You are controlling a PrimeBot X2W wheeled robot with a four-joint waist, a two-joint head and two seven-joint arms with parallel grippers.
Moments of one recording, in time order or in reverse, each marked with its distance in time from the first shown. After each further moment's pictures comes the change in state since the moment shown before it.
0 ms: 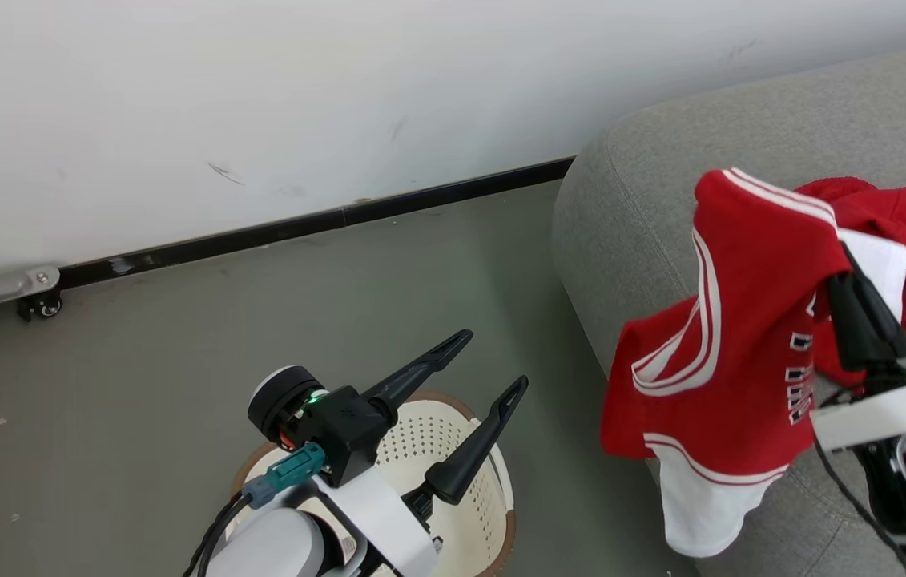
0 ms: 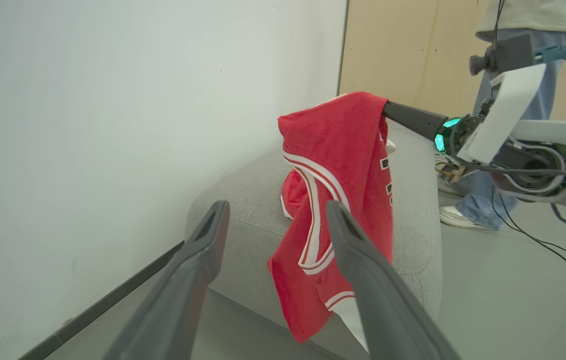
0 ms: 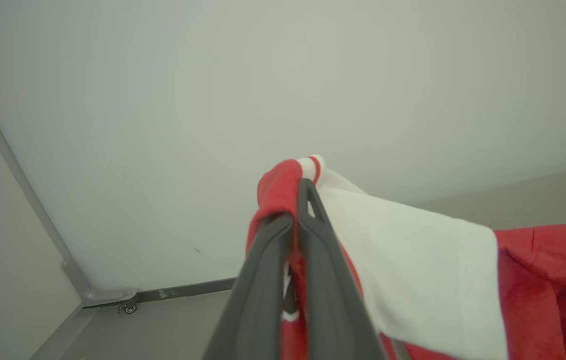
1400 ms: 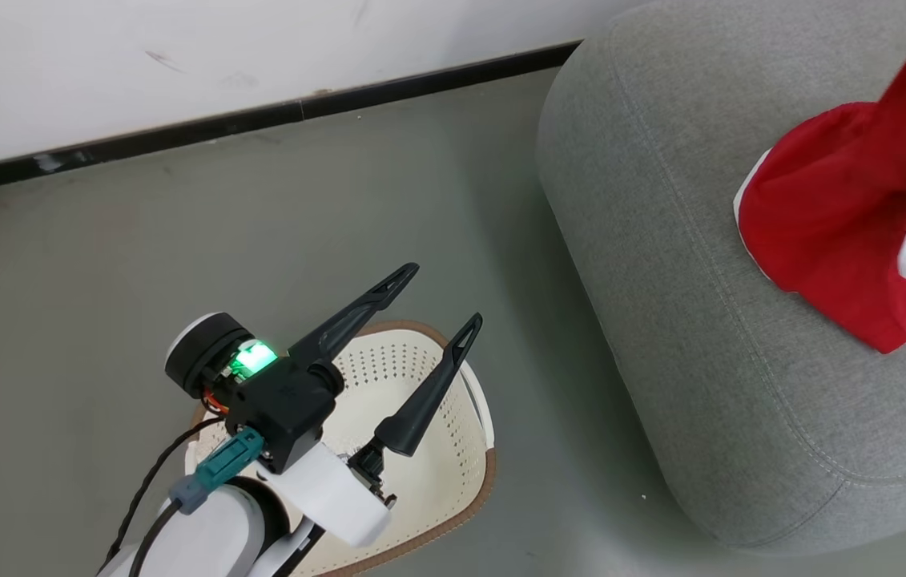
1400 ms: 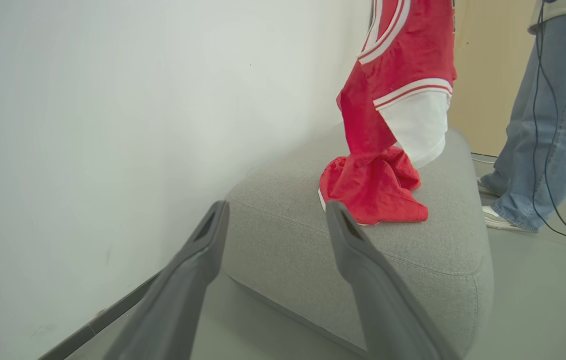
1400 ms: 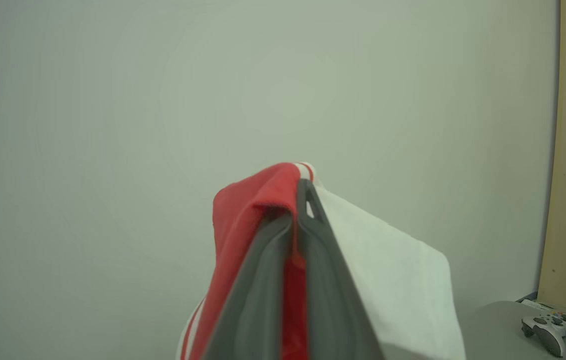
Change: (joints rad) left arm -0.027 0.107 0.072 -0.197 0.065 0.081 0.065; right arm -0.734 -0.285 -0.286 0.263 -0.088 0.000 0.207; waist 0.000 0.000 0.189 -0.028
